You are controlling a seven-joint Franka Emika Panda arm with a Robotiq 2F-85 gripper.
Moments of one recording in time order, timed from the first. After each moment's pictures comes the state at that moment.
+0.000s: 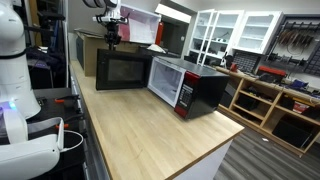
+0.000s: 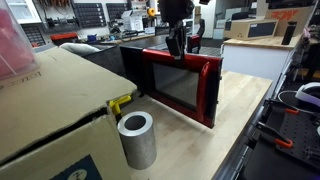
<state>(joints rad) 0.26 -0.02 0.29 -2.15 -0.12 2.04 0.17</state>
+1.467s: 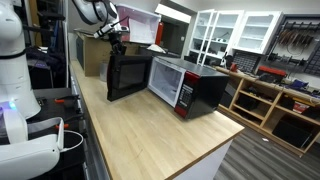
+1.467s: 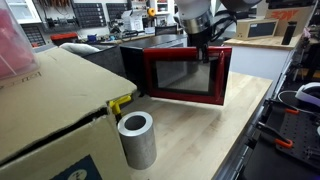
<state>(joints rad) 0.22 -0.05 0.23 -2.36 -0.62 2.03 0.40</state>
